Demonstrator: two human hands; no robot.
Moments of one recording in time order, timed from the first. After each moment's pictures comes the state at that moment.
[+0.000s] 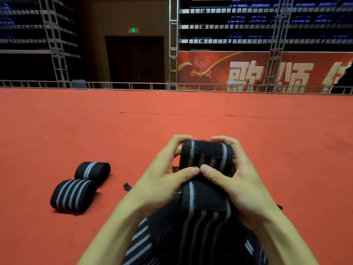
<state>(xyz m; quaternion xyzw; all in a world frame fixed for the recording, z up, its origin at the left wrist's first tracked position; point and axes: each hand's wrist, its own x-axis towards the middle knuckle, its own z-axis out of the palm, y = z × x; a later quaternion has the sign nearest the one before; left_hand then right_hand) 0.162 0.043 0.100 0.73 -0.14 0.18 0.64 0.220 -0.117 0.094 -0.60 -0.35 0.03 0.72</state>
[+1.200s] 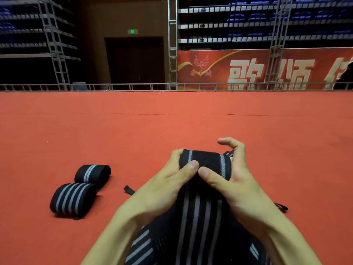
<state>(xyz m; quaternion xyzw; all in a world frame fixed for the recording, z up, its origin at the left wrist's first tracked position) 0.163 0.045 0.092 0.78 -0.07 0.09 0.62 0.223 -0.115 0.088 -0.61 -0.36 0.07 0.70</state>
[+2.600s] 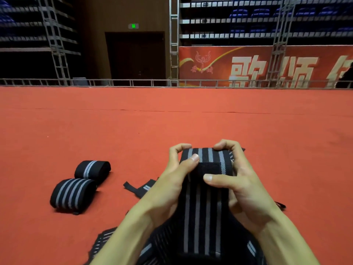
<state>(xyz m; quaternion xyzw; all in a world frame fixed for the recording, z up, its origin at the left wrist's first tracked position) 0.177 0.025 0.082 0.59 -0.05 0.07 0.80 0.224 -0.118 0.093 -0.51 -0.32 0.17 0.78</state>
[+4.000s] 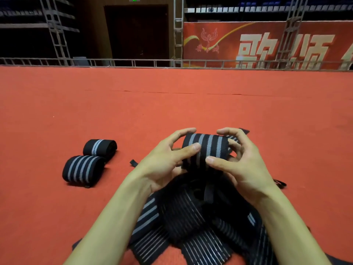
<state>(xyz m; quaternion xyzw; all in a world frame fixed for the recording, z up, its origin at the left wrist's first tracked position) 0.176 0.056 0.077 0.62 0.00 0.04 0.78 0.242 -0.118 0.065 -0.60 -0.31 0.09 0.74</state>
